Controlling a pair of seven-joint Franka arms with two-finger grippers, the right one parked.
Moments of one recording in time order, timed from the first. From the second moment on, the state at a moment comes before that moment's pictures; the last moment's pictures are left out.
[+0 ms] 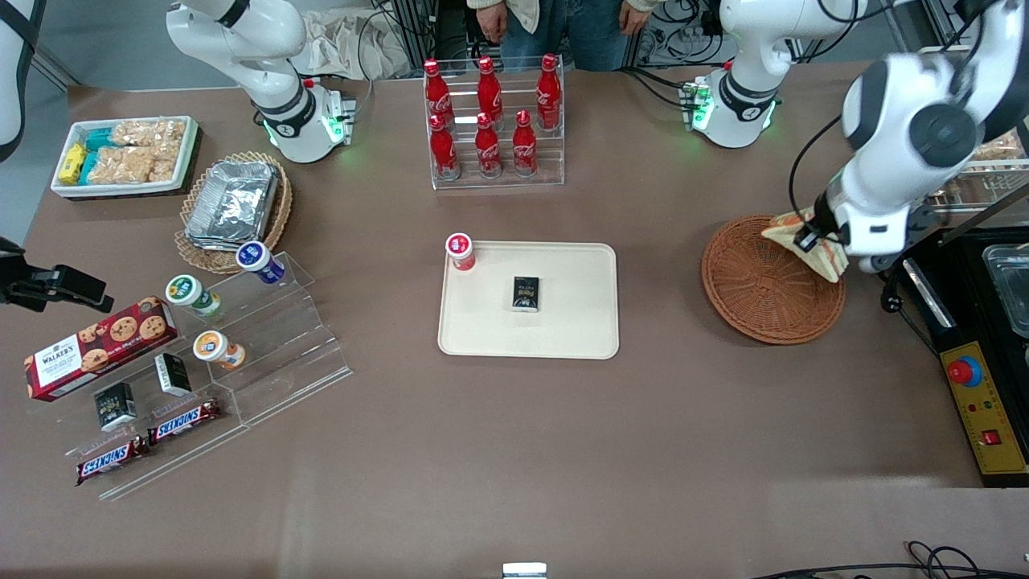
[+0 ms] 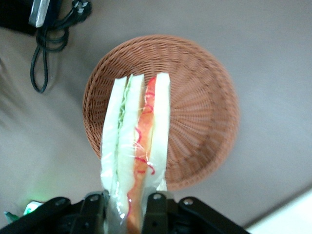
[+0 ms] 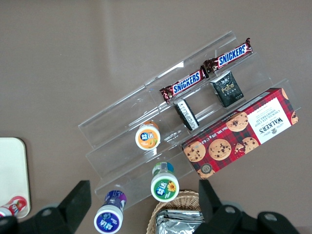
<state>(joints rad) -0.08 -0.19 -0.04 -2.20 0.06 1.85 -0.84</state>
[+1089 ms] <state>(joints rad) -0.45 0.06 -0.13 -2.03 -0.10 2.01 -0.51</state>
